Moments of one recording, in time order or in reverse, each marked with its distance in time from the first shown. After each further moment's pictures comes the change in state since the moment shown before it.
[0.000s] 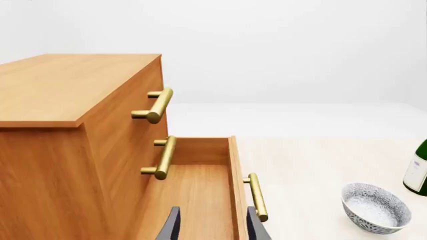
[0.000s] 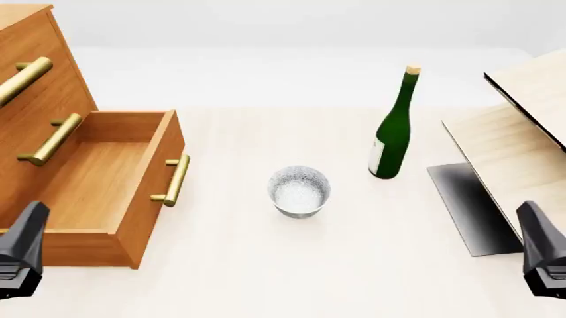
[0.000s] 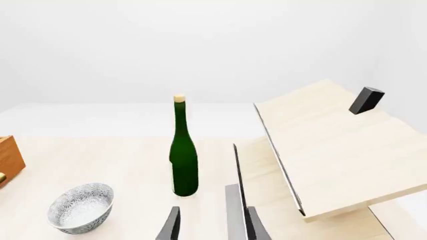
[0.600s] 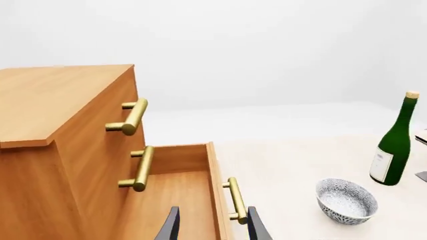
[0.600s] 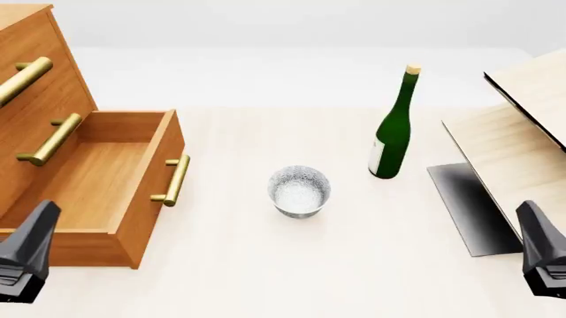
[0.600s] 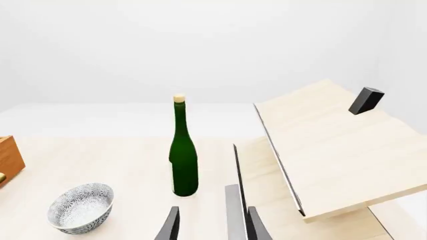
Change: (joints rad) left arm -0.111 0.000 -0.022 0.000 0.013; right arm -0.001 0.002 -0.002 0.001 -0.001
